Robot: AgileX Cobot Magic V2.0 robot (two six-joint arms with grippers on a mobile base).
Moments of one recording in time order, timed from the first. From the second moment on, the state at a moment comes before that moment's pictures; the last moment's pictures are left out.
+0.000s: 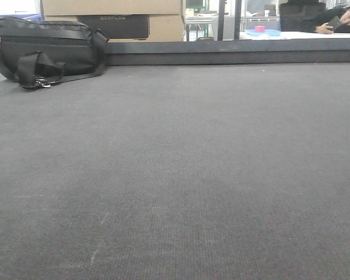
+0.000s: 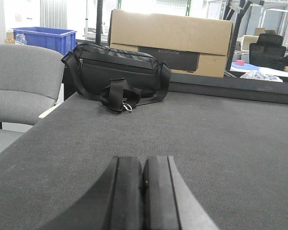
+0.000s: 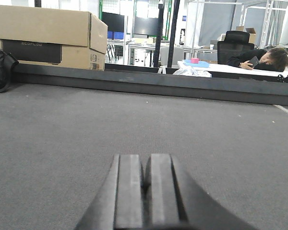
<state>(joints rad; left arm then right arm) 0.03 0.00 0.00 0.01 0.02 -0.08 0.07 0.00 0.00 0.04 0.02 -0.06</state>
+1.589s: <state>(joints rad) 0.03 0.02 -0.32 0.03 0.35 -0.08 0.07 0.03 -0.26 0.09 0.25 -0.04</state>
